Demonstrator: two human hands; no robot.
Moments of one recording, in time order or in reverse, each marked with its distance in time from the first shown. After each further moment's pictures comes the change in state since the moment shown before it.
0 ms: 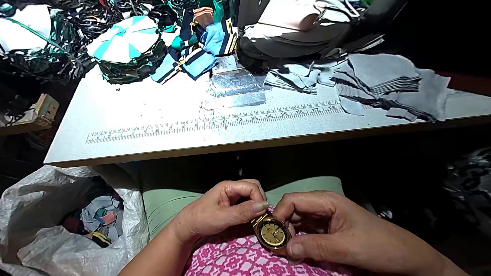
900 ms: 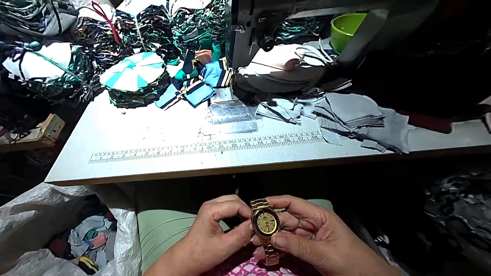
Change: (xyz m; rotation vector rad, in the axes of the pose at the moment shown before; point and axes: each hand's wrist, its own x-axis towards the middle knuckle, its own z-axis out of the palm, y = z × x) left_hand -0.002 -0.002 0.008 0.455 0.281 0.242; right_hand 0.011 -0.004 0.016 0.240 0.282 -0.077
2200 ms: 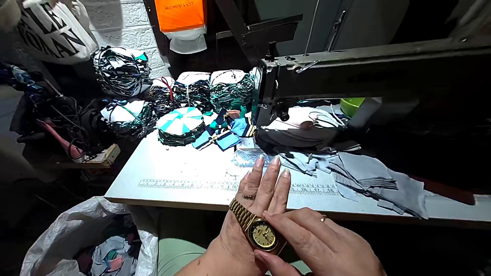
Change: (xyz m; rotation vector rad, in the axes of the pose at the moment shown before) left_hand 0.064 0.051 0.003 1.161 0.204 0.385; right_hand 0.049 -0.053 0.041 -1.466 0.113 -0.800
